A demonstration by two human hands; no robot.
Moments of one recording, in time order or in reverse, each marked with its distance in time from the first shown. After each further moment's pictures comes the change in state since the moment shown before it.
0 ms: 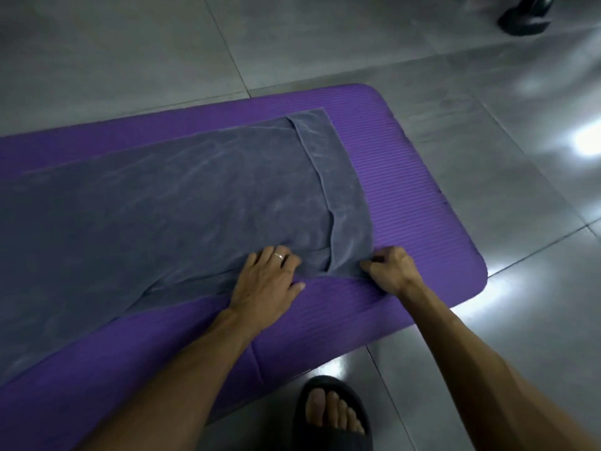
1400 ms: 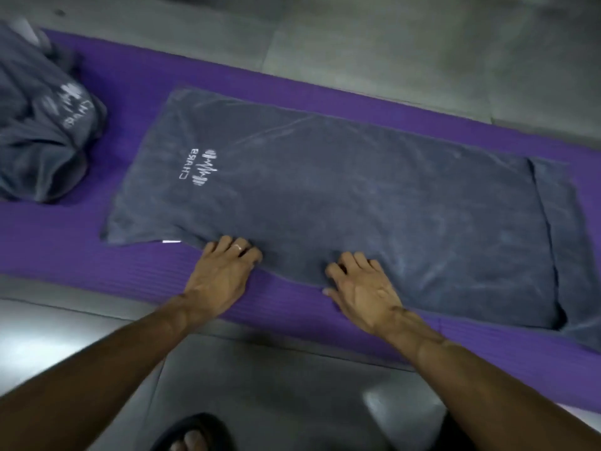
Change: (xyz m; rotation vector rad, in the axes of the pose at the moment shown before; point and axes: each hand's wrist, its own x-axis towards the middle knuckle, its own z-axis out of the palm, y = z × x) left_hand -0.339 -0.222 -0.025 0.096 0.175 -0.469; right_hand -0.190 -0.168 0.247 -0.900 -0.076 -1.325
